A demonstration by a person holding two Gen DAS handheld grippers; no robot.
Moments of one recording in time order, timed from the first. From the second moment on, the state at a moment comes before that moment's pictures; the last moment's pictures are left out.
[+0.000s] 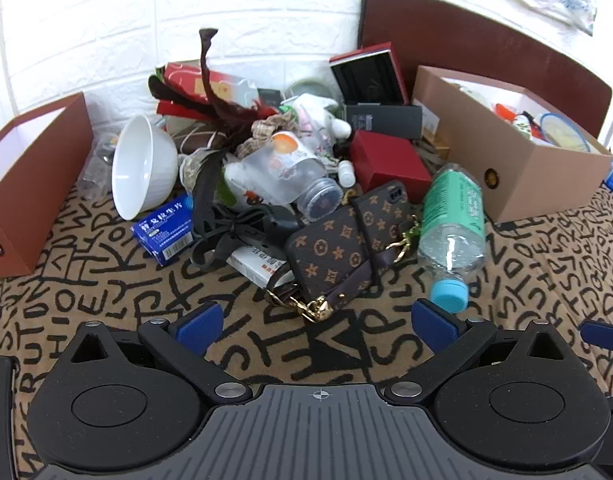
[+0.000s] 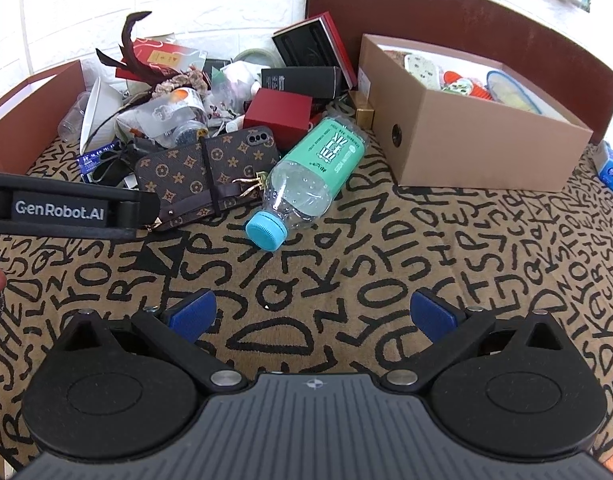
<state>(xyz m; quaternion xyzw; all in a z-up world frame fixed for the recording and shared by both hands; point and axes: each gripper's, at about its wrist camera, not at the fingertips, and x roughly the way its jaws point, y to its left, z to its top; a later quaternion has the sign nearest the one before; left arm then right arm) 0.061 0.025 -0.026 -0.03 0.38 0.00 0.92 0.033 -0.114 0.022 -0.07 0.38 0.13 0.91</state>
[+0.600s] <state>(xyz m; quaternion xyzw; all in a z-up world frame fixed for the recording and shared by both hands) 0.138 0.020 -0.021 -0.03 0.38 -0.08 0.92 0.091 -0.091 0.008 -0.05 0.39 0.15 0.91</state>
